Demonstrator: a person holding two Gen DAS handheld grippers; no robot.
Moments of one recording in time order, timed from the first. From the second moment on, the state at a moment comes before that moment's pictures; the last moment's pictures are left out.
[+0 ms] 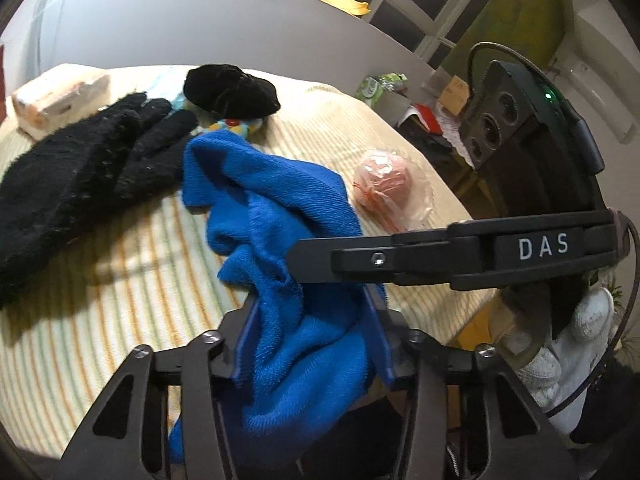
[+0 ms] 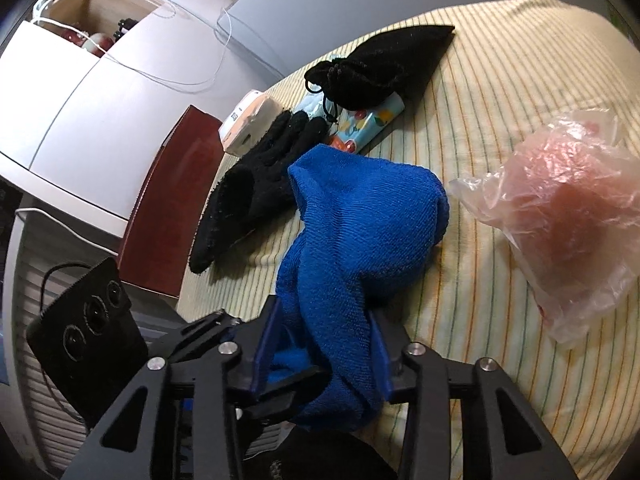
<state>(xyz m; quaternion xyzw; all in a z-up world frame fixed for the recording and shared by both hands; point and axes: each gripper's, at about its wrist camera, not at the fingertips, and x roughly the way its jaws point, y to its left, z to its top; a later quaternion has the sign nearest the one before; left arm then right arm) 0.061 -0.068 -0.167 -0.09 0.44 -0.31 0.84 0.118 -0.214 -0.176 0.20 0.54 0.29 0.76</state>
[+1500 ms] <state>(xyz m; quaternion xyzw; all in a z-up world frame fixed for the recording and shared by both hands) 0.036 0.193 0.004 -0.12 0.23 -0.07 0.96 0.146 0.088 0.027 0.04 0.39 0.51 0.76</state>
